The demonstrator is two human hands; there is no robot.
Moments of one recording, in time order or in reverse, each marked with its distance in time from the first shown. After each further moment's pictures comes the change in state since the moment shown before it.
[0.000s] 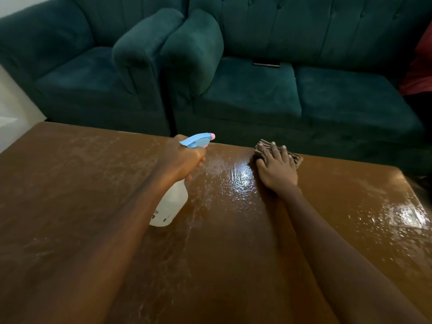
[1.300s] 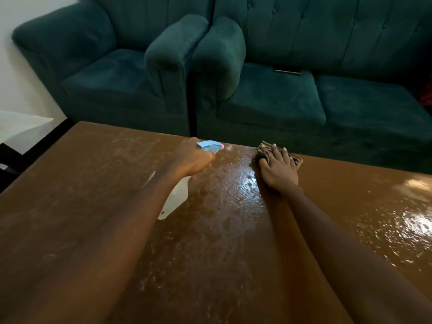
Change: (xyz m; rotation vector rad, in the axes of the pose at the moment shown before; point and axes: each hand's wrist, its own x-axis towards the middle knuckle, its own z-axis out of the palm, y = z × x) left_hand 0.039 -0.072 -0.081 0.211 -0.122 -0.038; right_hand 0.003 -0.105 0.031 0.050 -0.036 0.001
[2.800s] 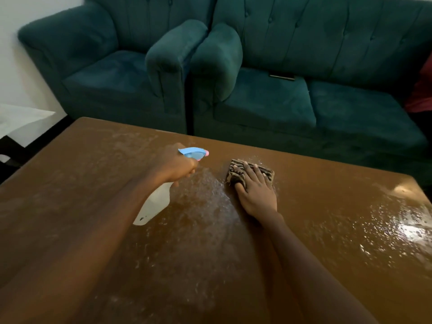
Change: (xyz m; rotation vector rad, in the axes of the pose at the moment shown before) left_hand -0.048 -0.012 -0.013 -0.007 0.000 -0.034; right_hand -0.084 -0.015 0.027 -0.054 0.030 -0.241
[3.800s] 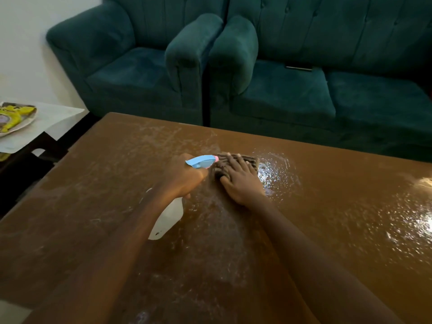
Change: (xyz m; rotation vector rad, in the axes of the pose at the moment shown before) left_hand -0.051 -0.048 -0.012 -0.038 0.040 -0.063; right_hand 0.009 -0.089 0.020 -0.039 -0.129 -0.178
